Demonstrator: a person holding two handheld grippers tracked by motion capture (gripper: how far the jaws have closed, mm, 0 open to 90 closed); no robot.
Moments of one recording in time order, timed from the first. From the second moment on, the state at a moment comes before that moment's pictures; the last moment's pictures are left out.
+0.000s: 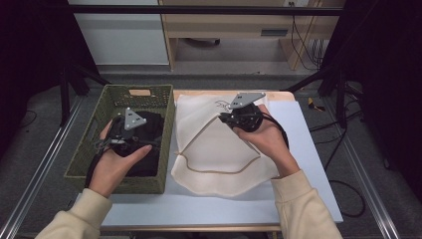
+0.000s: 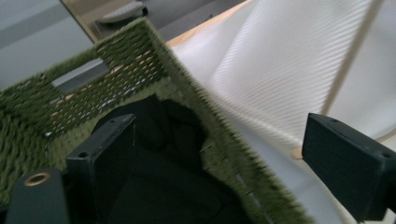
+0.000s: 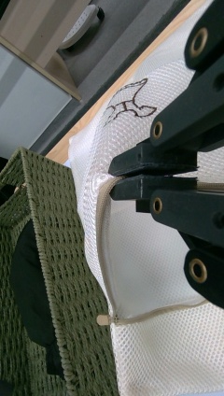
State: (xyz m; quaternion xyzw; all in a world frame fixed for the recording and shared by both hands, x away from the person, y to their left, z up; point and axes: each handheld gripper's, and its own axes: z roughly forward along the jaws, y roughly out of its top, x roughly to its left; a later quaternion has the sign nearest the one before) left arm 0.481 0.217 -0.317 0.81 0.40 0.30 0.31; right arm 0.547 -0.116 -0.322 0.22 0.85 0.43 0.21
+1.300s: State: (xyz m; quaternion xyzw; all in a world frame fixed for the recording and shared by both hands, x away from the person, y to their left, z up) left arm 0.556 0.270 -0.371 0.80 0.48 0.24 0.27; right arm 0.540 -0.114 -0.333 0.21 0.85 0.42 0.22
